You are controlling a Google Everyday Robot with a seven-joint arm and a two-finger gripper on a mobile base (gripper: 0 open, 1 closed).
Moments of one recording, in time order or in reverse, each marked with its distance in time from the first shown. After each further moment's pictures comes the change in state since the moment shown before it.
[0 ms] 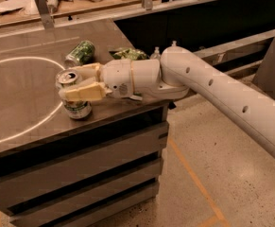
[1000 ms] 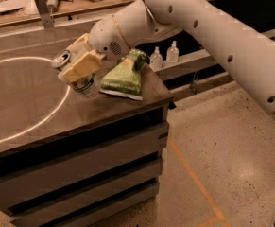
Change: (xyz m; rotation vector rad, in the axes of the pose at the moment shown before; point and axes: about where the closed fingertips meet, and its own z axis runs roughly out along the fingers) arm -0.036 -0.021 -0.004 -0.061 0.438 -0.087
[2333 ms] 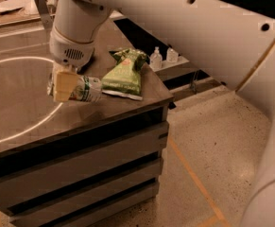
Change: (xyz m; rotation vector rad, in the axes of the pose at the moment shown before) arm 0.022 0.022 0.044 -0.003 0.633 -0.122
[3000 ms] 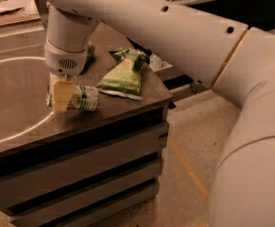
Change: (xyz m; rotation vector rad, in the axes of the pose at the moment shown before) arm 0.002 0.005 0.033 -0.092 0.052 -0.023
